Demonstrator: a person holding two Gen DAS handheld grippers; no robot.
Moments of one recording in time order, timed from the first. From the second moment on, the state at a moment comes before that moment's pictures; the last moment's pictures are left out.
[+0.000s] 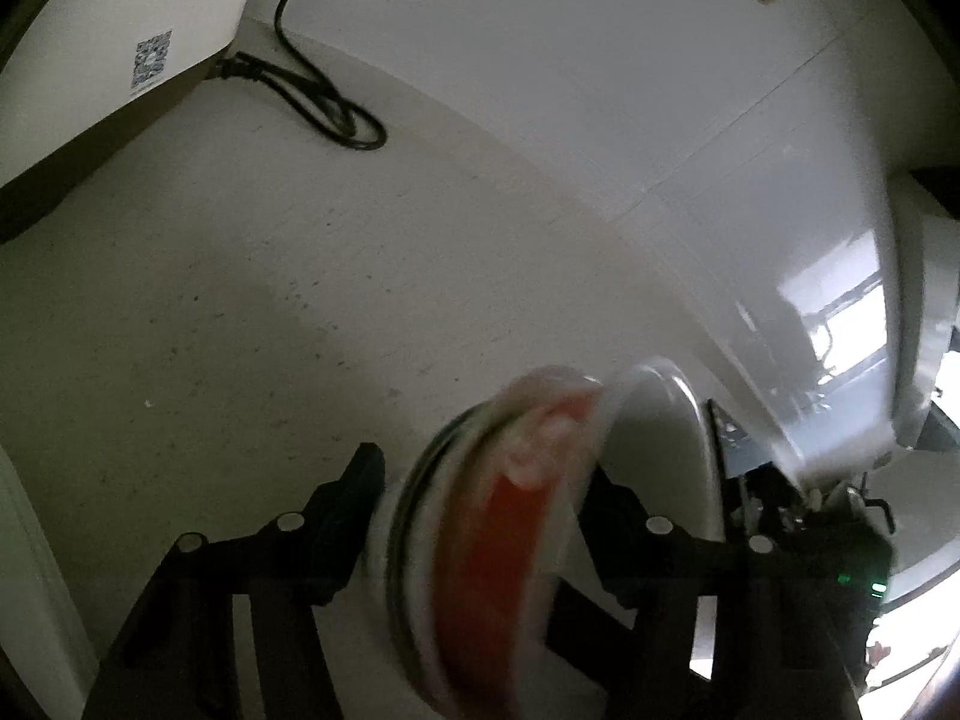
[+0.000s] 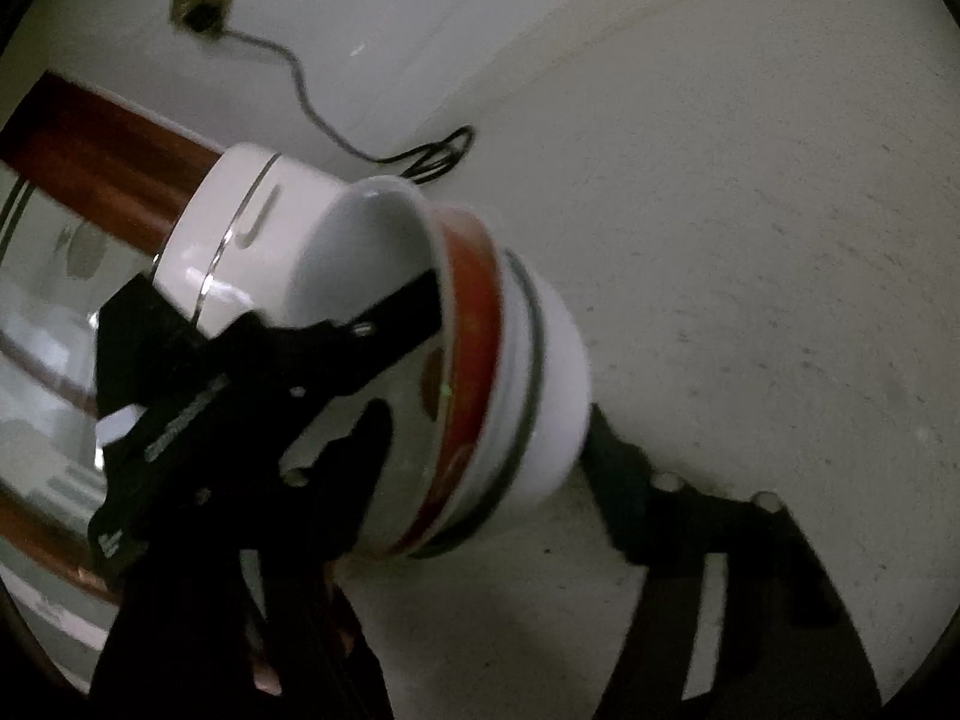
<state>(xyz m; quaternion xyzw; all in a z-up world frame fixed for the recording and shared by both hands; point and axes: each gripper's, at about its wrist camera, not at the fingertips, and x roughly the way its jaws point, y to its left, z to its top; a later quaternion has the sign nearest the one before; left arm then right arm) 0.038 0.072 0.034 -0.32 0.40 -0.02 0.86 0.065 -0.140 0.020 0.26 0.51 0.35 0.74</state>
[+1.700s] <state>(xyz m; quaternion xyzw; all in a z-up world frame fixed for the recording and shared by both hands) -0.098 0.209 0.069 -0.36 0.33 0.02 0.87 -0.036 0.010 0.074 0.21 0.51 0.39 0.74</state>
